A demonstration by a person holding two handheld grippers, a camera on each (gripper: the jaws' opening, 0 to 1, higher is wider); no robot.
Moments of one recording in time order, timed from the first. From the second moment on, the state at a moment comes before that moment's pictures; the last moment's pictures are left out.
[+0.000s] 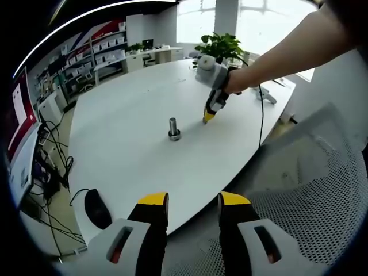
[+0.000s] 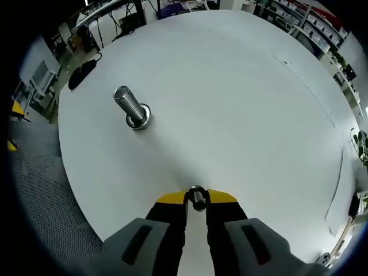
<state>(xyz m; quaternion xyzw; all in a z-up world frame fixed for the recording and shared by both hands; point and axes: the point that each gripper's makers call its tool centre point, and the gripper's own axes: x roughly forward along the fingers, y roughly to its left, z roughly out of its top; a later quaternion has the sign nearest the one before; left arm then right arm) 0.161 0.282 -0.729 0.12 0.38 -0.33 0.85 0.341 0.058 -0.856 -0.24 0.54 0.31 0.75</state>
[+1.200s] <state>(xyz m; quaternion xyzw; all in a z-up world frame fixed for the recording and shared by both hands) 0.157 0.281 -0.731 0.12 0.38 -0.34 0.85 0.299 0.051 -0.807 -0.22 0.48 0.29 0.80</state>
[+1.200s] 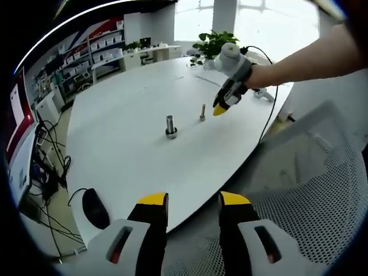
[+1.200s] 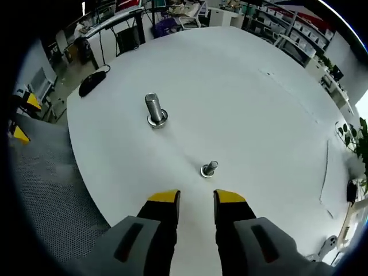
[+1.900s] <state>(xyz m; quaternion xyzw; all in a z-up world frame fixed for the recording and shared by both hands) 0.157 0.278 -0.730 0.12 0.38 -0.35 0.85 0.221 0.041 -0.754 -0.21 0.43 0.30 0.82</state>
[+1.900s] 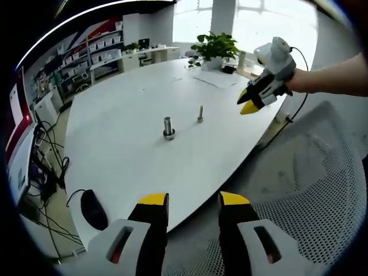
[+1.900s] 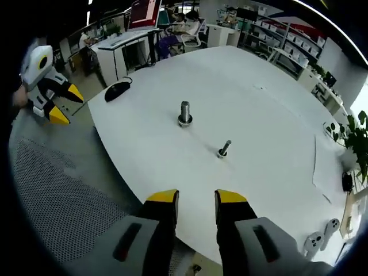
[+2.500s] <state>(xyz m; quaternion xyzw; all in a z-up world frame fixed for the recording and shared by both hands) 0.161 0.289 -0.735 0.12 0.40 -0.32 0.85 0.173 0.024 -0.744 -0.12 0.43 0.30 0.84</state>
